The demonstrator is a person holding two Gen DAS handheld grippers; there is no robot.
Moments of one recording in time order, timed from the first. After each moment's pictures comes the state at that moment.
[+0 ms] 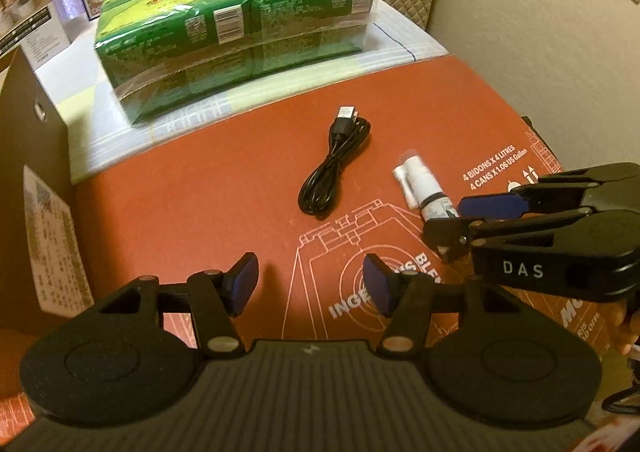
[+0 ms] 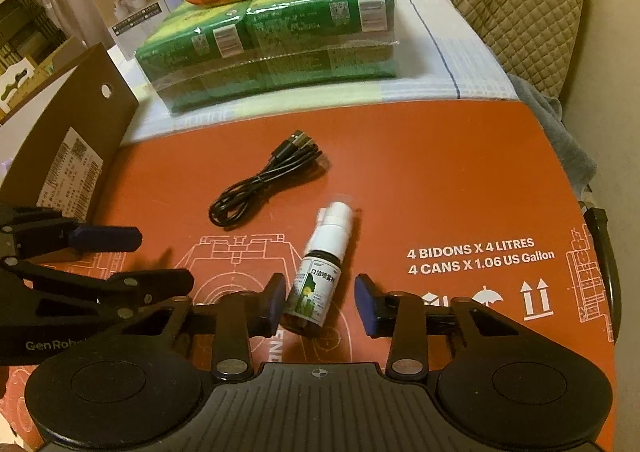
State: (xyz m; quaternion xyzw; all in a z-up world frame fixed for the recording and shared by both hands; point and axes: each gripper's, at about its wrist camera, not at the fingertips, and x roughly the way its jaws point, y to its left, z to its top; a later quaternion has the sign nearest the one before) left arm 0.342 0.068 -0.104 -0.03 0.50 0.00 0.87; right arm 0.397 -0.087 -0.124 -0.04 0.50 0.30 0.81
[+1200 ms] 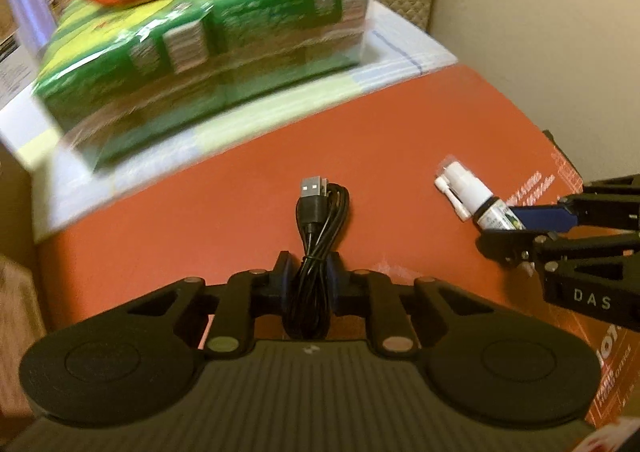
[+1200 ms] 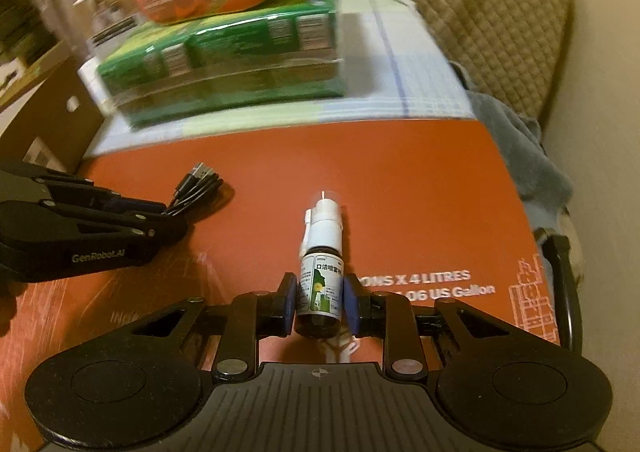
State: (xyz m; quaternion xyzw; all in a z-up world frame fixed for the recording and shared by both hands) left arm 0.385 0.059 -0.129 -0.01 0.49 0.00 0.87; right arm 0.420 -0.119 -0.132 -0.06 0.46 0.30 0.83
